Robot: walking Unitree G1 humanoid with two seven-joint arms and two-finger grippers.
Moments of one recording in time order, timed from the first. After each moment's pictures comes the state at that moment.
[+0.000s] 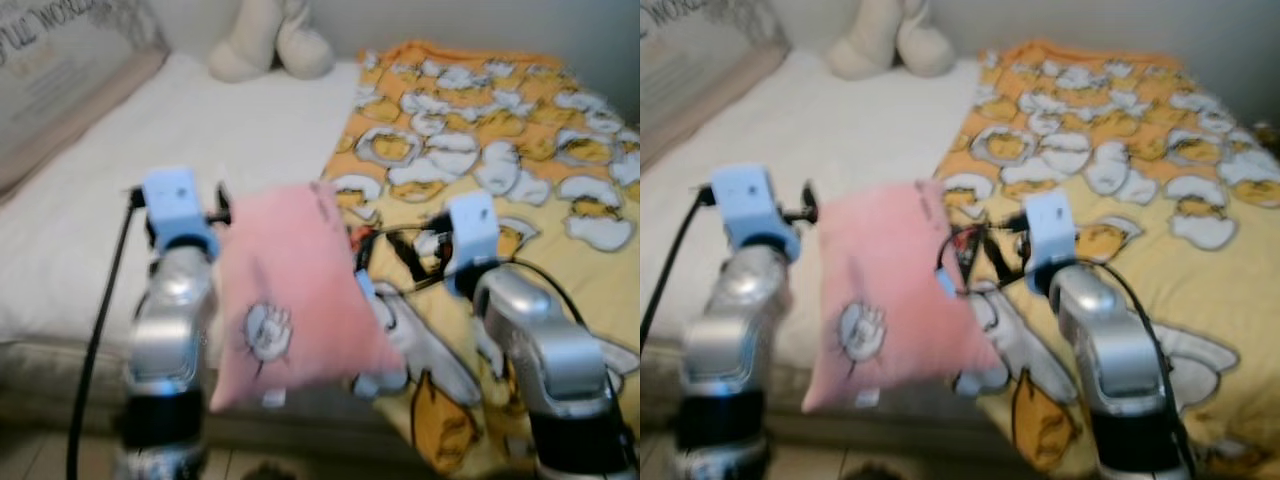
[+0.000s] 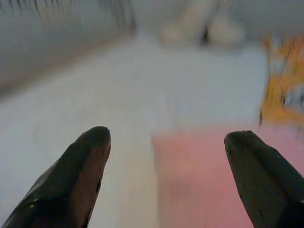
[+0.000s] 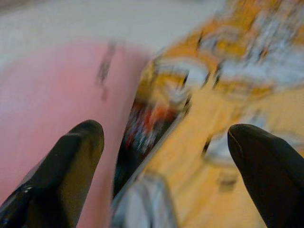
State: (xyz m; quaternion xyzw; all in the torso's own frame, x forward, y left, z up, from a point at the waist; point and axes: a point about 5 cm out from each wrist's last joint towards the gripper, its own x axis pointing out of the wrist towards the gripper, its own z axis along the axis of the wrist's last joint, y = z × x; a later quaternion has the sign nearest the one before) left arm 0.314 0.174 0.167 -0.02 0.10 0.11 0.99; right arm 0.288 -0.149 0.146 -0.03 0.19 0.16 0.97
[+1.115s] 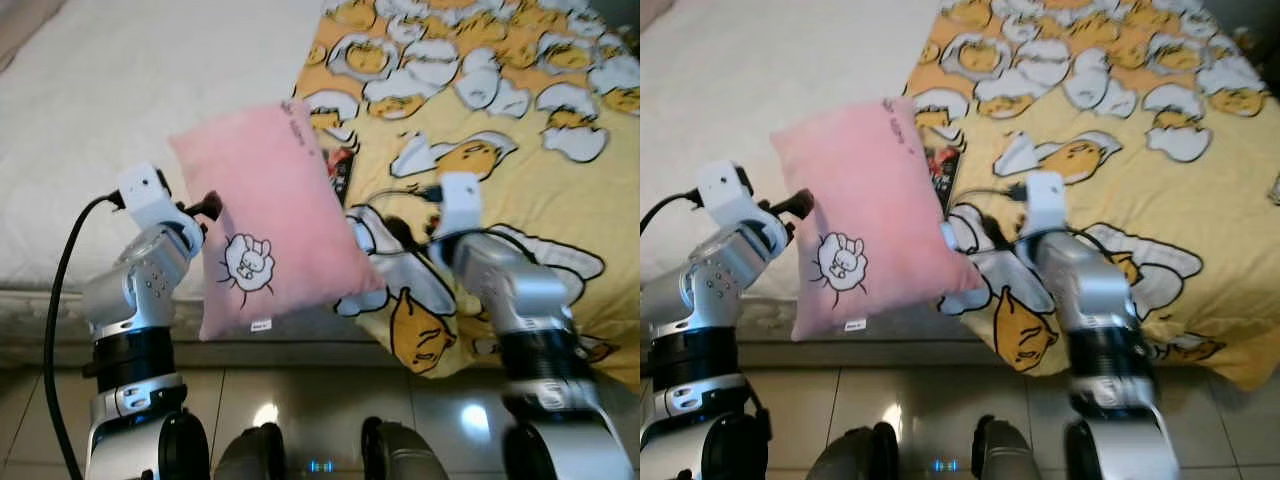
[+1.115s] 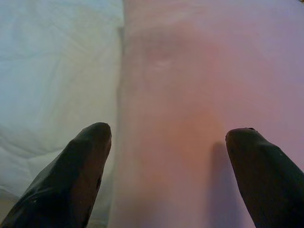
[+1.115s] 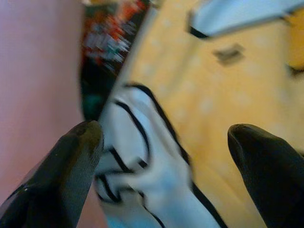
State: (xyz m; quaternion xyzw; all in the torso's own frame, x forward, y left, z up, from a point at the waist) left arm 0.340 0.203 0.164 -0.20 0.16 0.09 0.96; right arm 0.352 -0.141 0.147 0.05 0.20 0.13 0.97
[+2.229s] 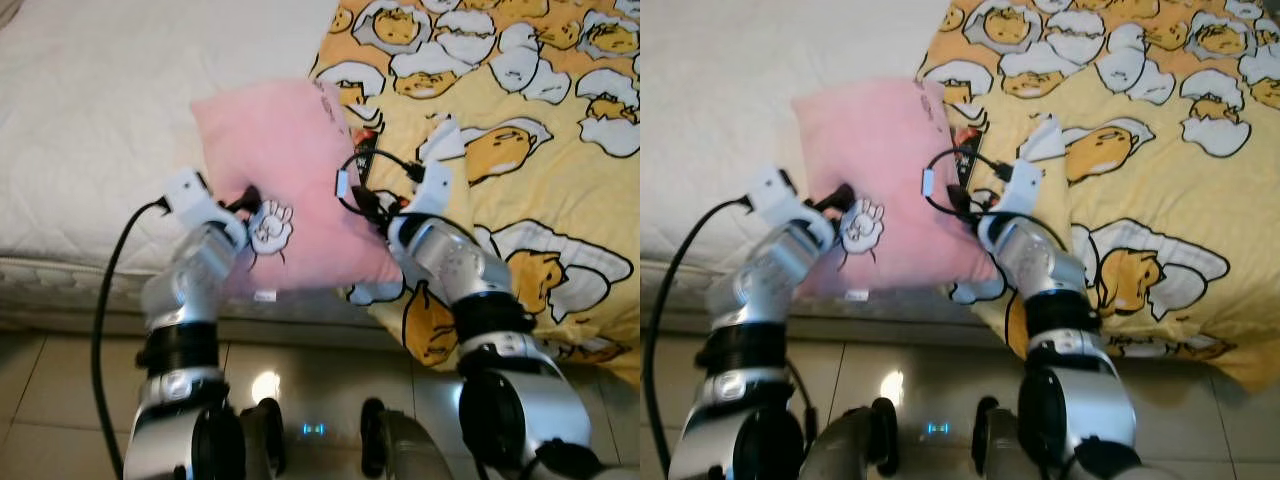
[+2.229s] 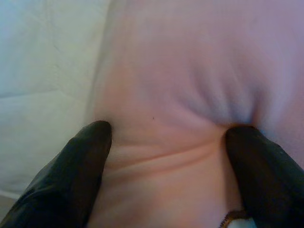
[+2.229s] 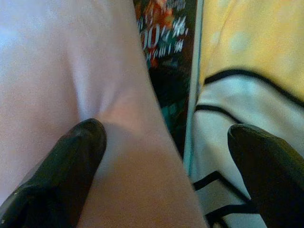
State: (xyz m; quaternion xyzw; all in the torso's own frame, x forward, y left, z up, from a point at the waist) left arm 0.361 0.150 0.147 -0.28 0.15 0.04 0.95; right arm 0.378 -0.094 0.135 0.29 0.20 0.14 0.92
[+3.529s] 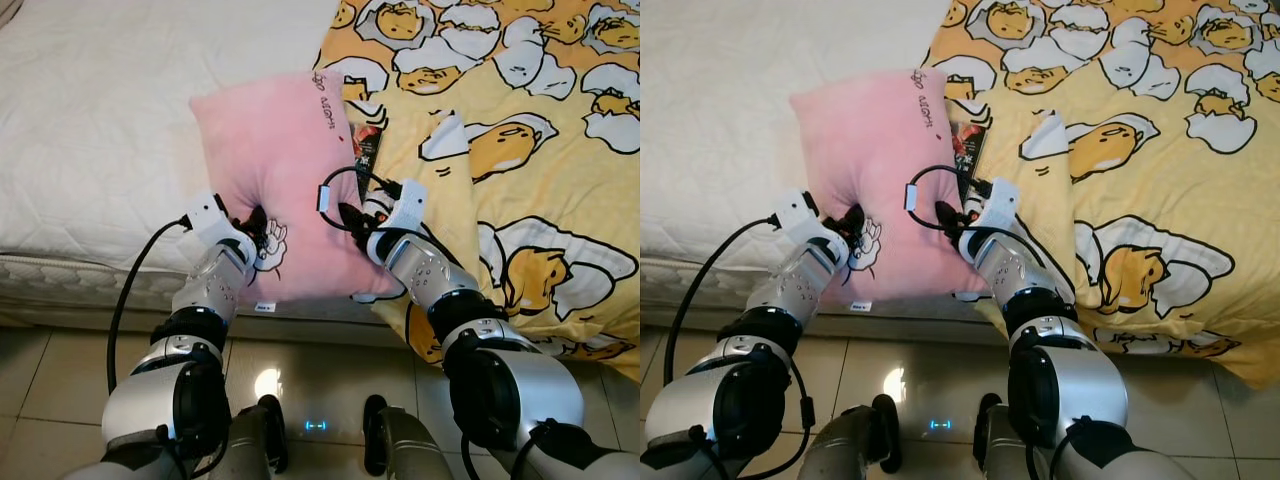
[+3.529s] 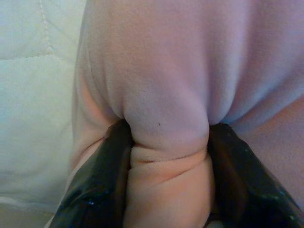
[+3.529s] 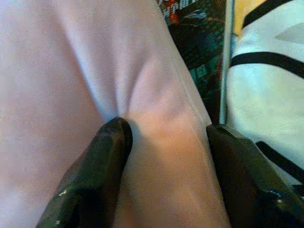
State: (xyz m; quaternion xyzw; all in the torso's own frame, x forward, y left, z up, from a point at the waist) left arm 0.372 0.149 0.093 -0.27 0.15 0.01 0.95; right arm 0.376 -0.075 0.110 0.30 0.21 0.16 0.92
